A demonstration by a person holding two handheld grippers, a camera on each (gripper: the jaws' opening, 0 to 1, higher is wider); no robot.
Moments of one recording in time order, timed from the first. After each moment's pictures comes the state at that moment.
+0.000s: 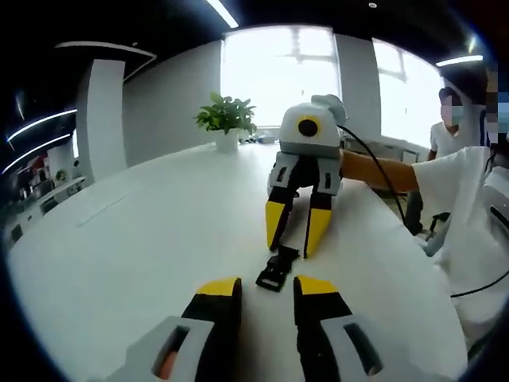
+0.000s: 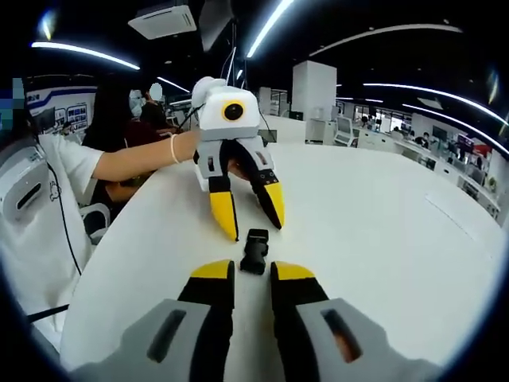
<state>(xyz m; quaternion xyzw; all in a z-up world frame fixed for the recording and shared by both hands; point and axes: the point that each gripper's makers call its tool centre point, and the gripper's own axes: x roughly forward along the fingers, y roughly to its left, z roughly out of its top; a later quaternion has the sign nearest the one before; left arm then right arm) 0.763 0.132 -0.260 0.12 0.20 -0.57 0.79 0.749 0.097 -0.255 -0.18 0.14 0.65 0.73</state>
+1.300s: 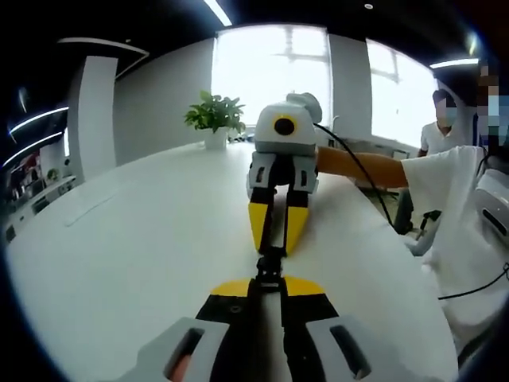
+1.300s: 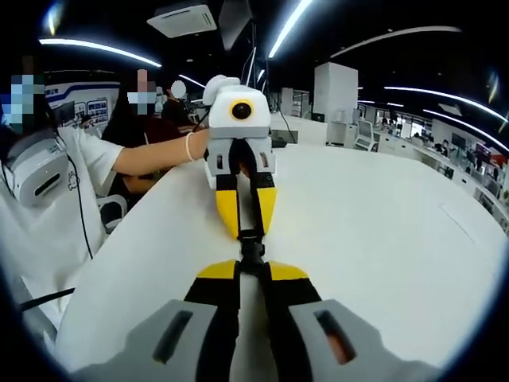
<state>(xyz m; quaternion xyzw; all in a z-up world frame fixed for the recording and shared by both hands) 0.746 0.125 -0.259 0.12 0.20 -0.59 0.77 0.743 0.095 -0.254 -0.19 0.13 0.70 0.68</state>
